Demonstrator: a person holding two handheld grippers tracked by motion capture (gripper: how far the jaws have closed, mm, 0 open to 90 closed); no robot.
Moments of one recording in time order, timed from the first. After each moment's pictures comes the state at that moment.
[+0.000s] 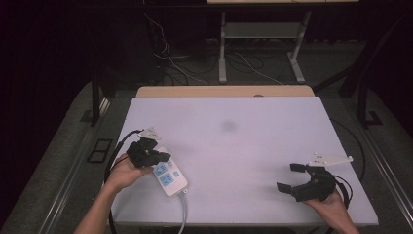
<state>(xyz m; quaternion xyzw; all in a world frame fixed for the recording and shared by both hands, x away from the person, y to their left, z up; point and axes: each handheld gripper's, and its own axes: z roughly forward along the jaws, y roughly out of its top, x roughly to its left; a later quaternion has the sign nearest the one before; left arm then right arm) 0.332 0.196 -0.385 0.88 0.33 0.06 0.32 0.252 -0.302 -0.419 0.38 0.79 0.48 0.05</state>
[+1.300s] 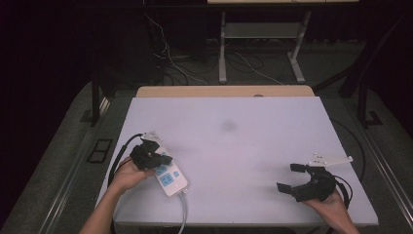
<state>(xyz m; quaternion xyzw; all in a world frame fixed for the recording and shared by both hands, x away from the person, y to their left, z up) 0.338 0.196 -0.408 0.88 0.35 0.04 0.32 0.252 -0.302 -0.420 0.38 0.79 0.48 0.05</state>
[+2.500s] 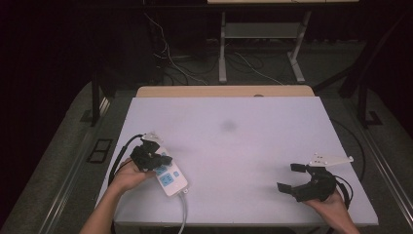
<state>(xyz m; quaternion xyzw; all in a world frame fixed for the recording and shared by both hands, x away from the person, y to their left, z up) 0.336 0.194 -0.408 0.87 0.36 0.05 0.32 0.251 -0.304 -0.419 0.38 0.79 0.48 0.05</state>
